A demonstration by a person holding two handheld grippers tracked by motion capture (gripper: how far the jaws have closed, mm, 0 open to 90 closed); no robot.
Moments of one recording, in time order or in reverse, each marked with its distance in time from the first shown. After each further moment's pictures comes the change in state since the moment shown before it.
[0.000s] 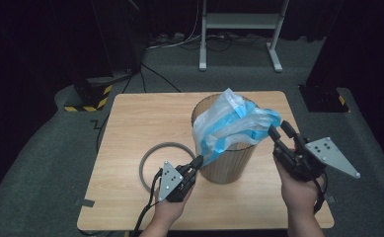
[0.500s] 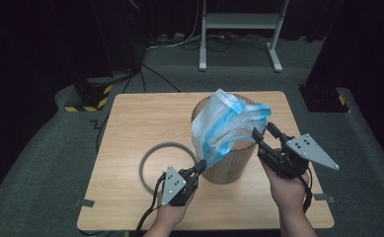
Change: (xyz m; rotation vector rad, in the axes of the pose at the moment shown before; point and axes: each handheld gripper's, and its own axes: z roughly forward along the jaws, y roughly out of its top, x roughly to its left) left arm -0.005 -0.009 -0.002 0.010 -0.011 -0.001; right arm 0.016 -0.009 0.018 0.071 0.058 -0.006
